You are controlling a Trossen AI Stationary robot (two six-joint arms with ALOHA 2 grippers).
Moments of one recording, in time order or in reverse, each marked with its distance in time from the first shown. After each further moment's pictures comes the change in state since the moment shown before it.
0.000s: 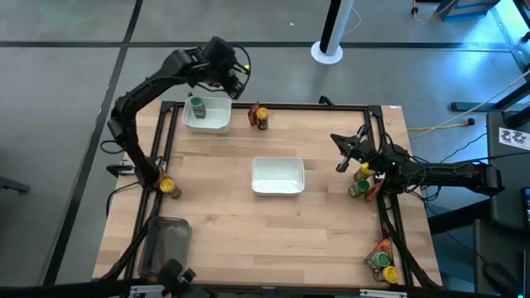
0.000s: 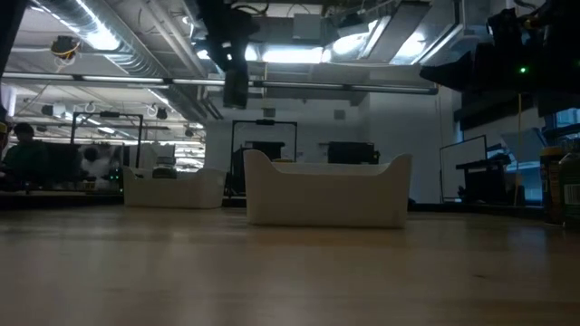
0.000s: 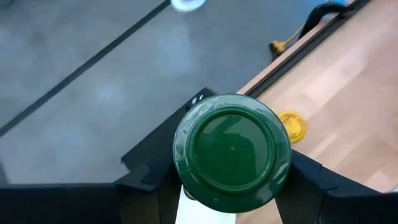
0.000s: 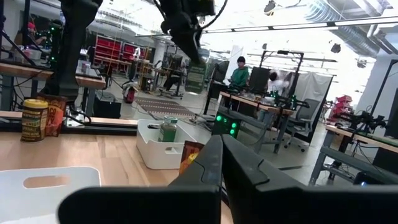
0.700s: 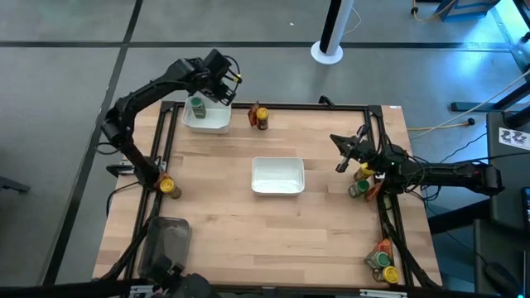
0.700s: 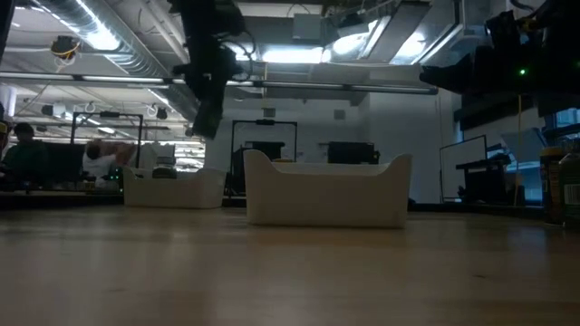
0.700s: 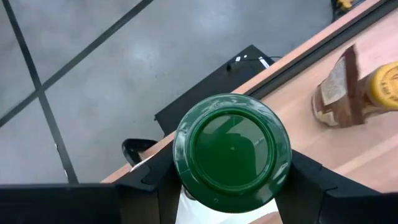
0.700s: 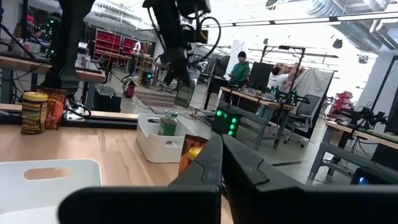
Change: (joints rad) left arm 0.072 -0.062 -0.311 0.104 -0.105 -0.016; right arm 0.000 0.000 0.000 -0.025 0.004 0.000
